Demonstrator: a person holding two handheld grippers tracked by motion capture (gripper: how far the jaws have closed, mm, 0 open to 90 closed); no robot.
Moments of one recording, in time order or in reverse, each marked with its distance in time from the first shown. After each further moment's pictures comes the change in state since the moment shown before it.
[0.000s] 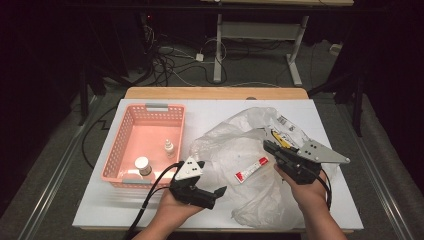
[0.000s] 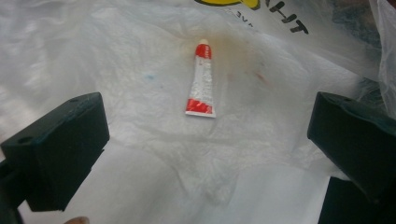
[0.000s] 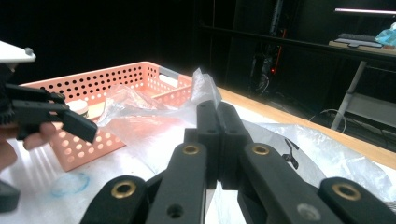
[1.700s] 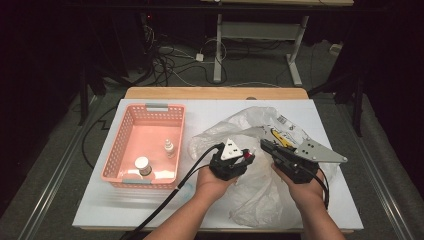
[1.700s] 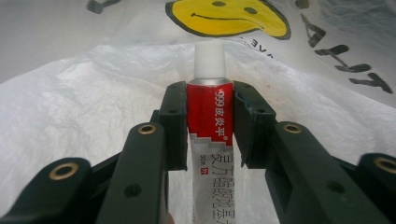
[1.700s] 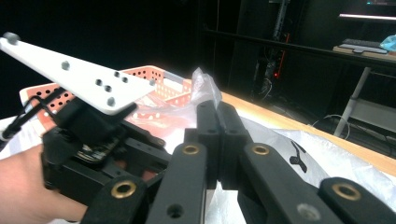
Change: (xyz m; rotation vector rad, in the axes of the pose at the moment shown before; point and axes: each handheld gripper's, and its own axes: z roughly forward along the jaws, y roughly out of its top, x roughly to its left) left arm -0.002 0.050 0.114 -0.052 0.014 0.081; right arm 0.005 0.005 0.004 -0.014 0.013 -0.012
